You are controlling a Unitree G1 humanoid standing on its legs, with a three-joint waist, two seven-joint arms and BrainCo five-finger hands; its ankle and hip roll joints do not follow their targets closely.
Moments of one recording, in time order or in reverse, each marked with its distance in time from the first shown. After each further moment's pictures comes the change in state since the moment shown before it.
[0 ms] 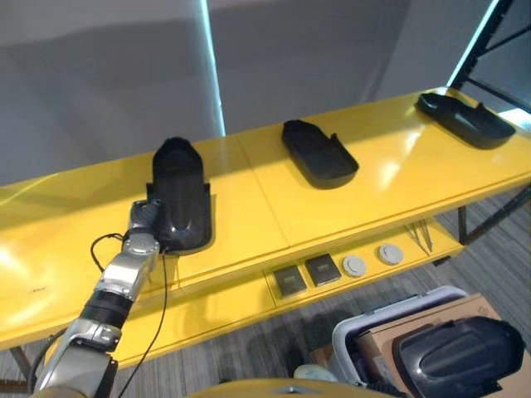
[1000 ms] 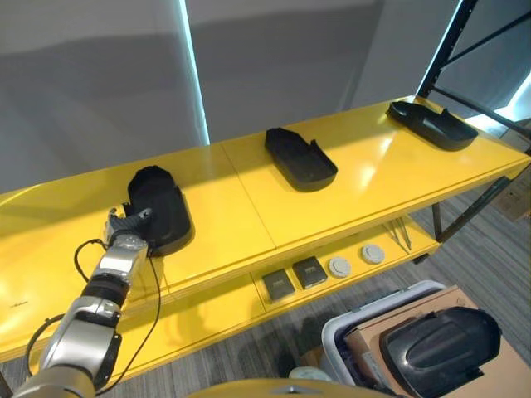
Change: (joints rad) left arm -0.130 0.013 0.006 0.320 0.022 -0.006 0.070; right arm 0.003 -0.008 0.060 0.003 -0.057 0.002 0.040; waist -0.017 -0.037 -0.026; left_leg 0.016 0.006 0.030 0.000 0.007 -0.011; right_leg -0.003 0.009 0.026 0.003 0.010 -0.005
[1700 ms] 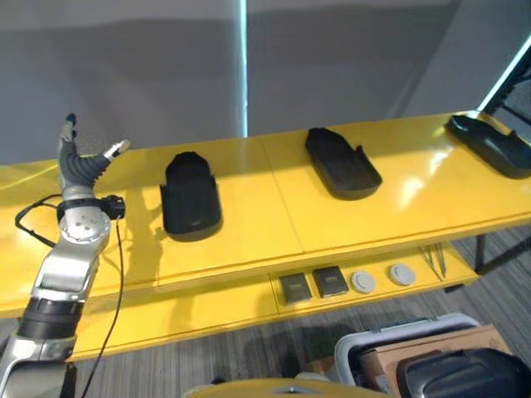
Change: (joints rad) left arm 0.281 0.172 0.242 -0.882 0.052 -0.161 -0.143; right arm 0.060 0.023 -0.048 -0.052 0.000 0.009 -0.030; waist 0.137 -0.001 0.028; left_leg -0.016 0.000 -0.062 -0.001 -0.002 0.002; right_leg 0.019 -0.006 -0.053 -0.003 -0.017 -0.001
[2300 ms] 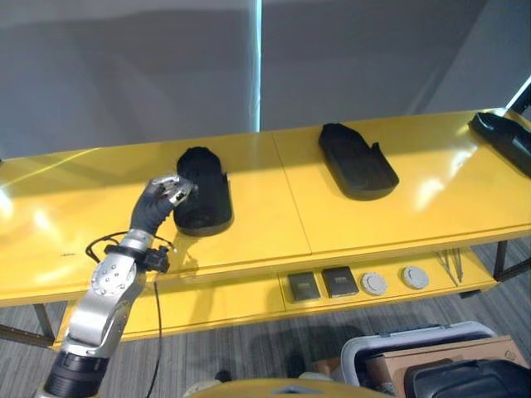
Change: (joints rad) left arm 0.254 -0.175 -0.091 -0.148 -0.263 -0.205 -0.397; right arm 0.004 0.001 0.000 0.017 -0.005 -0.026 -0.021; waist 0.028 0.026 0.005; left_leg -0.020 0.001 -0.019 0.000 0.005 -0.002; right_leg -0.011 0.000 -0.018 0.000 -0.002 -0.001
